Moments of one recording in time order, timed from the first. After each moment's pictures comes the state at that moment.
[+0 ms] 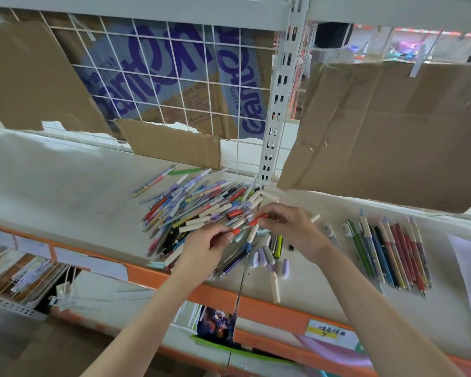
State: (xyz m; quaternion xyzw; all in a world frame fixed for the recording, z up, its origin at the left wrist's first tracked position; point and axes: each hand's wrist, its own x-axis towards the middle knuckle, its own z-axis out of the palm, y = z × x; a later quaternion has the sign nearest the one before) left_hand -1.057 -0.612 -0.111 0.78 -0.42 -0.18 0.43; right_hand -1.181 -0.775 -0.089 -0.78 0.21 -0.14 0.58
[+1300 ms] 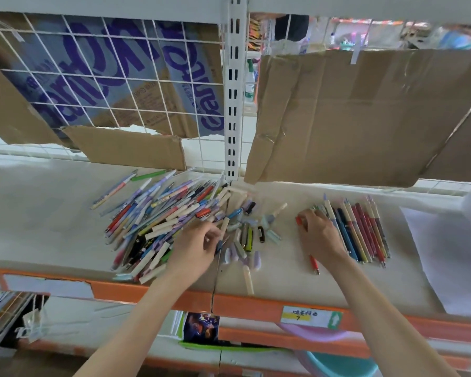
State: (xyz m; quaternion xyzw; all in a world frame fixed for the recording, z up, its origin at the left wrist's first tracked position) left_hand -1.069 -0.643 -0.125 0.78 -0.53 -0.09 0.33; right_hand -1.264 -0.814 -0.126 -0.84 0.49 -0.12 0.19
